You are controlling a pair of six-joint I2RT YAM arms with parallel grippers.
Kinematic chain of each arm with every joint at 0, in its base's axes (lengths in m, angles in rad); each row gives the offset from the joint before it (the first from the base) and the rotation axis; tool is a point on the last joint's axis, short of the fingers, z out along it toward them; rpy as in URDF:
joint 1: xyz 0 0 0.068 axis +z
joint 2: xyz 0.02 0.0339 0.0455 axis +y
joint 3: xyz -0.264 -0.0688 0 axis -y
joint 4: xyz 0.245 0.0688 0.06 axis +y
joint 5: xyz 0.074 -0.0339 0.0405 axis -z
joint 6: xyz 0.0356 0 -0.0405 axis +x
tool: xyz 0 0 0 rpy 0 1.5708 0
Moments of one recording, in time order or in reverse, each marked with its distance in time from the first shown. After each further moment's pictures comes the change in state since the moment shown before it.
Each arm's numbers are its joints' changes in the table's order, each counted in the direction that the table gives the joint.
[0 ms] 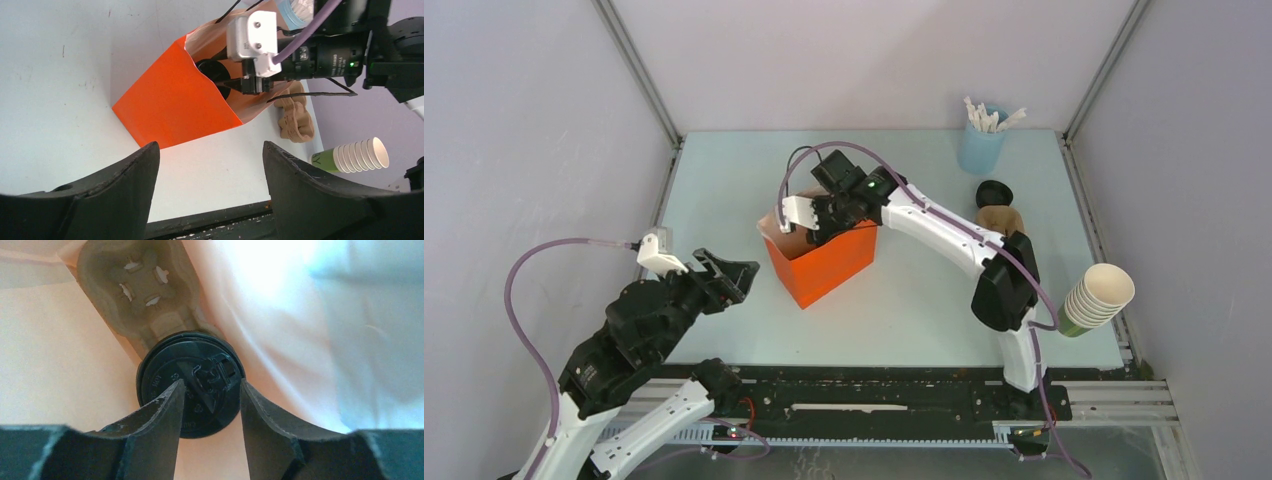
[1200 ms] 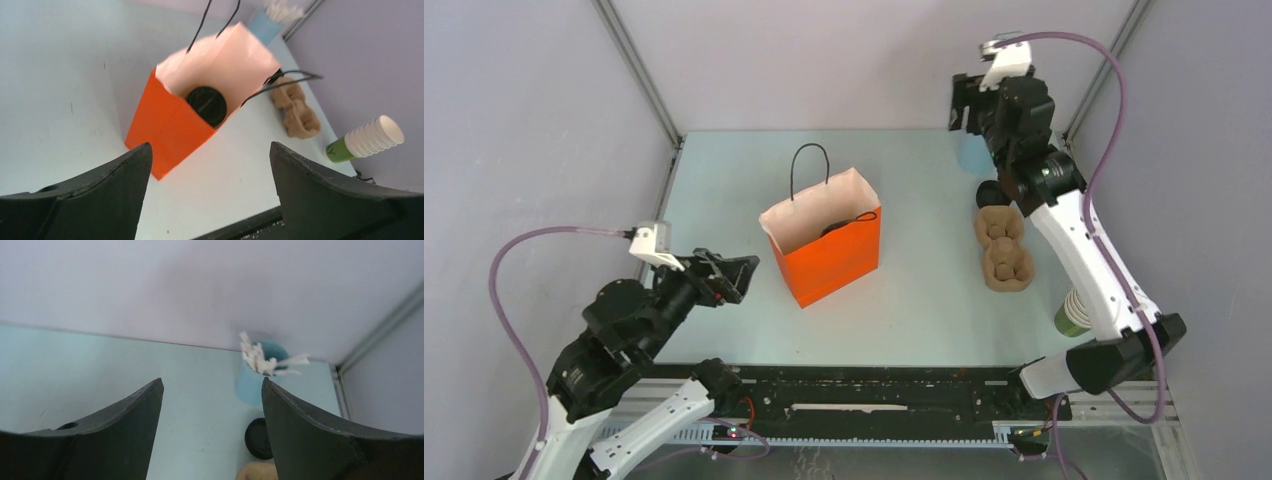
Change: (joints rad) left arm 0.000 0.020 0.051 -0.068 0.067 0.232; right arm -0.407 -0.637 -0.291 -0.542 0.546 0.840
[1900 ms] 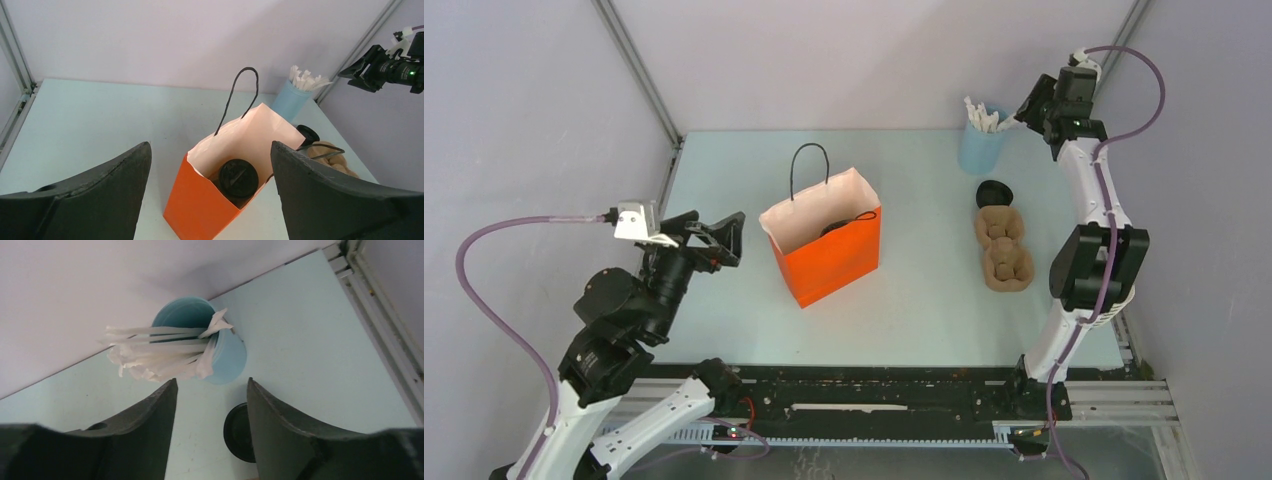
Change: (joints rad) left arm 0.000 0.069 0.034 -0.335 -0.177 0.301; right arm -0.558 0.470 0.148 0.051 -0.276 0.466
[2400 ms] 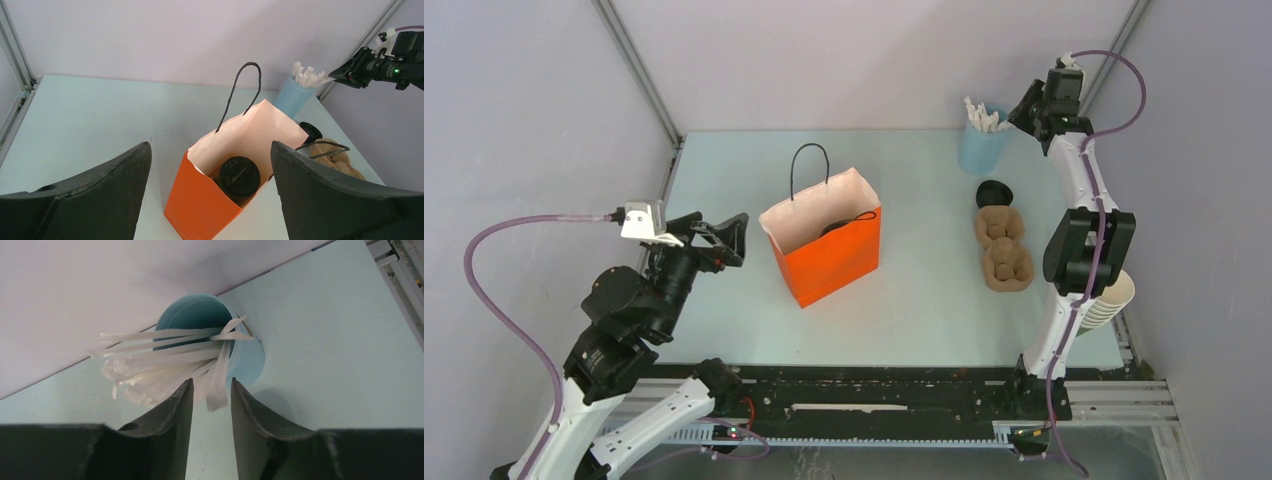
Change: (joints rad) left arm 0.000 0.005 -0.032 -0.017 -0.007 -0.003; right arm -0.001 0.140 0.088 -0.019 -0.067 0.047
